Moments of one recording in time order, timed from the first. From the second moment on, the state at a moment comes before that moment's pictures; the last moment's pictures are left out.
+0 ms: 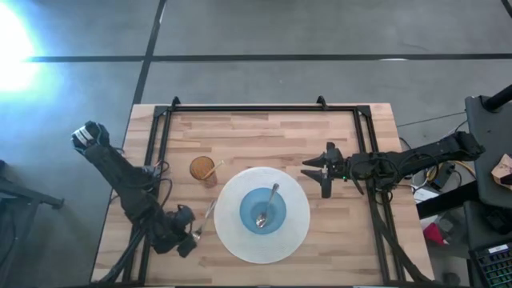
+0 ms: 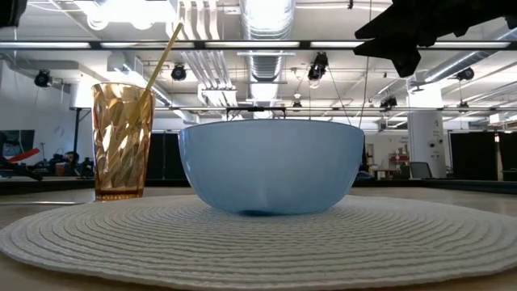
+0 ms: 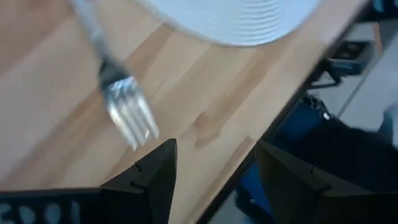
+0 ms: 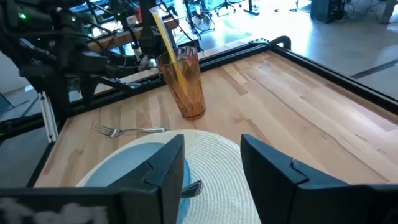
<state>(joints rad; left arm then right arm) -0.87 1.22 0.80 -0.54 -0.15 -1.71 0.20 0.85 0.49 0.10 0.37 0.38</state>
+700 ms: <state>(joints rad) -0.86 1.27 1.08 -0.88 -0.35 -1.37 0.20 0.85 0.49 0.12 0.39 0.44</state>
